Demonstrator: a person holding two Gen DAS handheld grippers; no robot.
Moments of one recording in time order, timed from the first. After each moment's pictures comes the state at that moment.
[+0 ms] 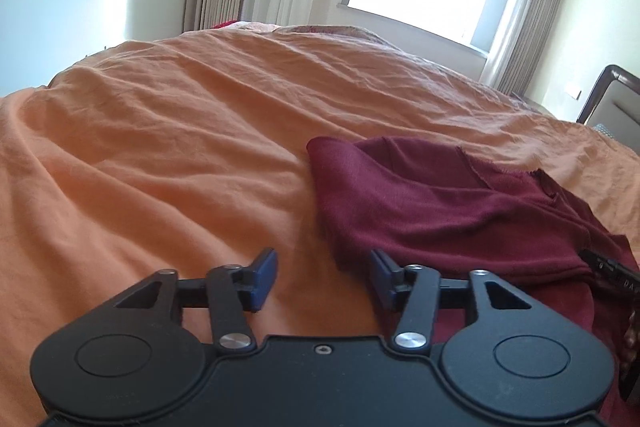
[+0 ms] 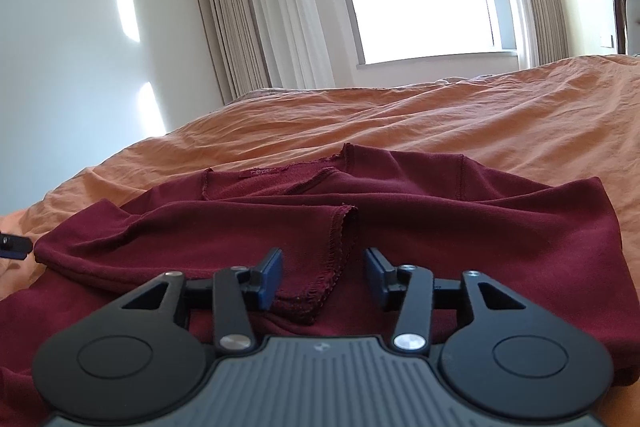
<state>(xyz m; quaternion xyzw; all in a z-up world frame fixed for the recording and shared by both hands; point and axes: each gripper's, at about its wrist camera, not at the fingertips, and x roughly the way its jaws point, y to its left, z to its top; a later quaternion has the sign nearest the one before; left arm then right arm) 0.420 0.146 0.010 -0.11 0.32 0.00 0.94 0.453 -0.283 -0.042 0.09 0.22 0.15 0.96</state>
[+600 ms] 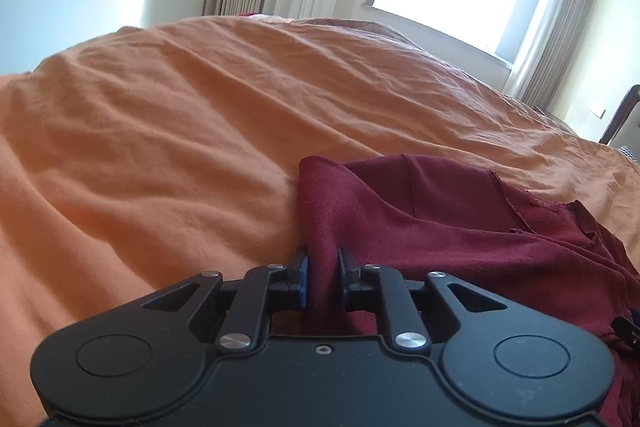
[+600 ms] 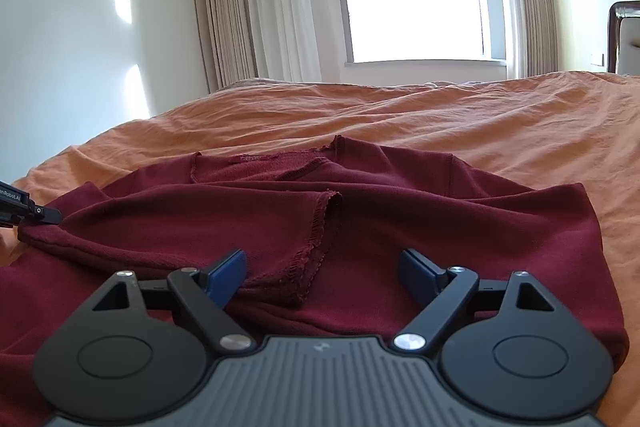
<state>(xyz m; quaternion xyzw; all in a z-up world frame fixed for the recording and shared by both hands) 0.485 0.137 -0.015 -0.14 0.33 0.04 0.93 0.439 -0.277 -0.038 0.05 0.23 0.12 0.96</state>
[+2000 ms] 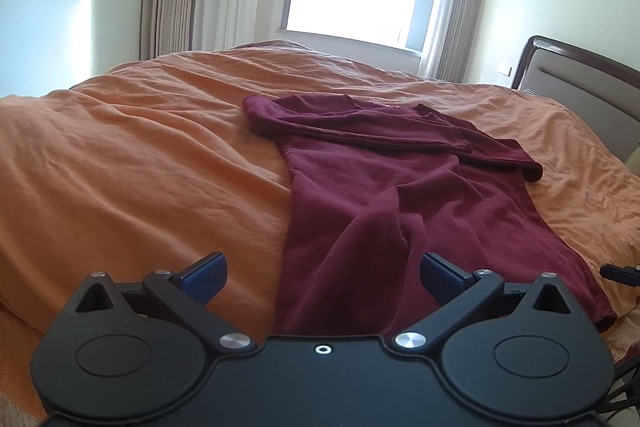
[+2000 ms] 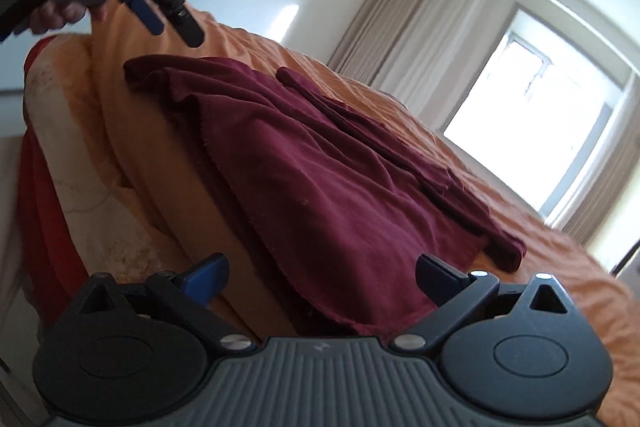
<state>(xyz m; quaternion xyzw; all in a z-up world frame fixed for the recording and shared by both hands) 0.172 0.084 0.006 -0.05 0.28 -0.07 0.96 0.085 -0.197 -0.047 -0.32 0.13 0.20 0.92</state>
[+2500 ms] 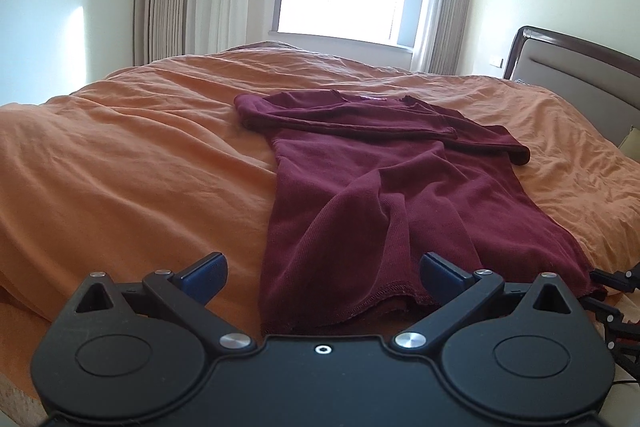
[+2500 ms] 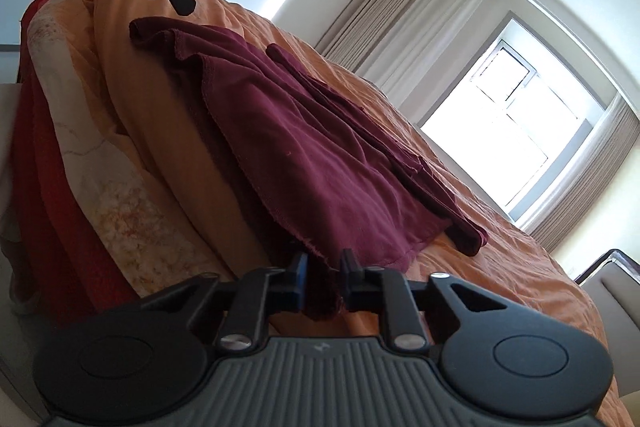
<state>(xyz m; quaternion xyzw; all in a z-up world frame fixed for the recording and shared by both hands) 0.150 0.074 0.003 -0.03 0.27 -0.08 0.96 0.062 -0.222 -0.057 -0.33 0.15 0.15 0.92</state>
